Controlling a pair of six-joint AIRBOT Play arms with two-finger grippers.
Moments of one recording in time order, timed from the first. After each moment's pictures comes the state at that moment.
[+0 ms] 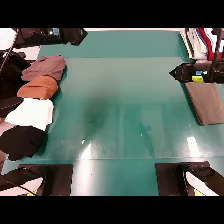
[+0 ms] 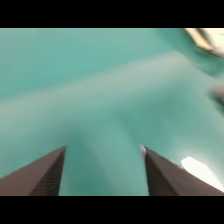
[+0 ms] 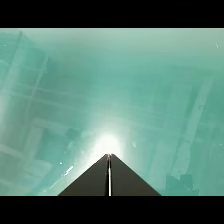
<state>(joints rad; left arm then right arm) -0.35 -1.26 1.68 1.36 -0.79 -1.57 0.10 -0.91 1.22 -1.20 1.09 1.54</state>
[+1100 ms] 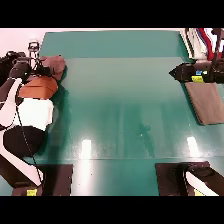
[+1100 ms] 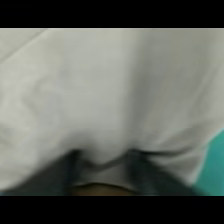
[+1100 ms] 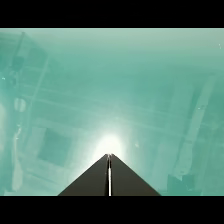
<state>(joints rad) 0.10 -1.87 1.68 1.74 -0.70 -1.68 0.10 -0.91 1.22 -1.20 1.09 1.54</state>
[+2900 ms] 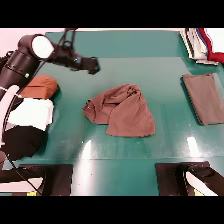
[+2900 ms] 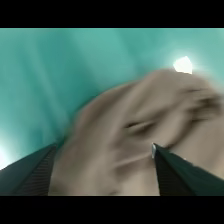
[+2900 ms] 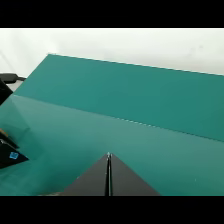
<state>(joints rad) -0.32 -1.41 1.57 1.26 -1.04 -1.58 0.10 -0.90 1.69 -1.20 1.10 1.52</state>
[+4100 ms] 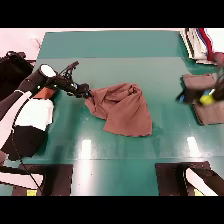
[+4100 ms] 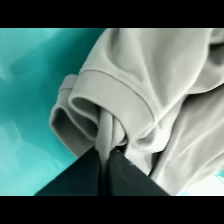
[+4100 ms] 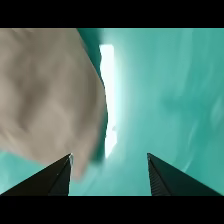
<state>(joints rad) -0.18 -1.55 1.31 0.88 -1.06 -1.33 -0.19 -0.92 0.95 -1.16 1.41 1.52</state>
